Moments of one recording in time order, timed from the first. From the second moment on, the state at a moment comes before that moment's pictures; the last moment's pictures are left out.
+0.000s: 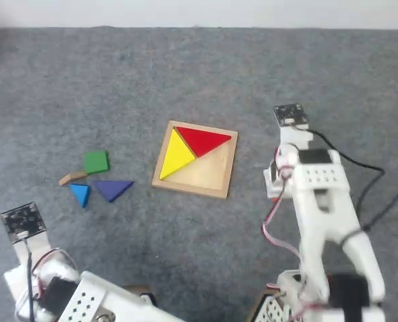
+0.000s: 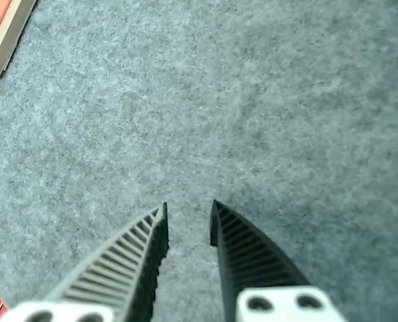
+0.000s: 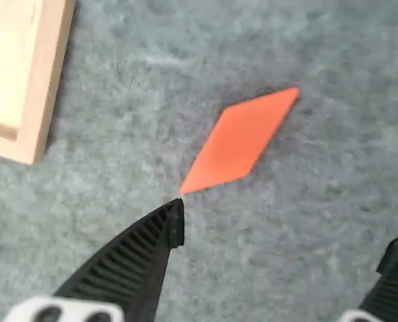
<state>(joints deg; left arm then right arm) -70.9 -103.1 96.9 74.2 -31.3 -6.4 -17.5 40.8 65.1 4.3</state>
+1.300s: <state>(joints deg) -70.9 -103.1 96.9 74.3 -31.5 -7.2 5.5 33.1 51.8 -1.2</state>
